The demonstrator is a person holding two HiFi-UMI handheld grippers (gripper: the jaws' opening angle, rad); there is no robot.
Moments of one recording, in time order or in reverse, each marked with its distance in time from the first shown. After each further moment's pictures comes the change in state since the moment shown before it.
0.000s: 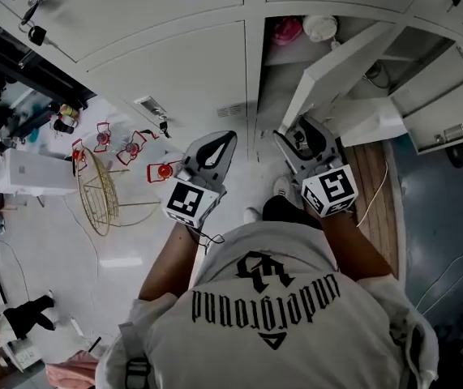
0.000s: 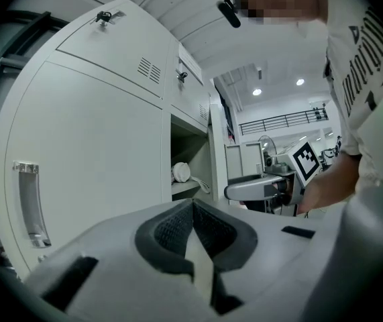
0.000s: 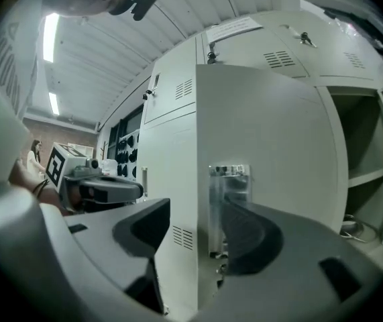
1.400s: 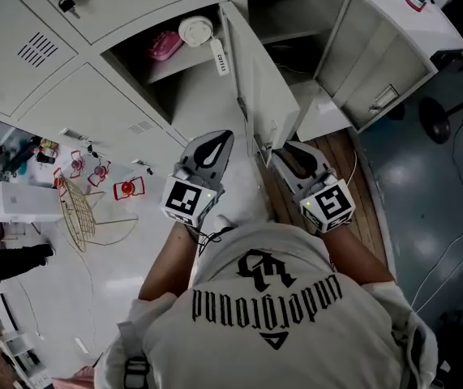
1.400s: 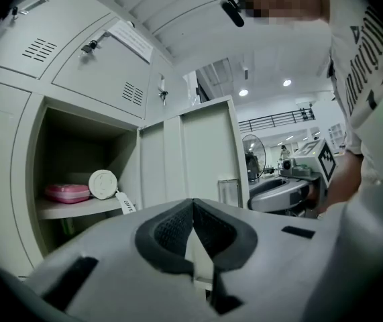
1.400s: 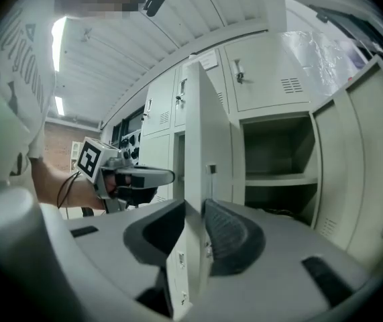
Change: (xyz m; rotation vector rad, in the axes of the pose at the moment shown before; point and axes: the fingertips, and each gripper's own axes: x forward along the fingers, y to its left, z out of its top) left arm 0.175 -0.211 0.042 0.022 -0.012 -0.097; right arm -0.229 -0.145 -0.021 -0.021 0.028 0.009
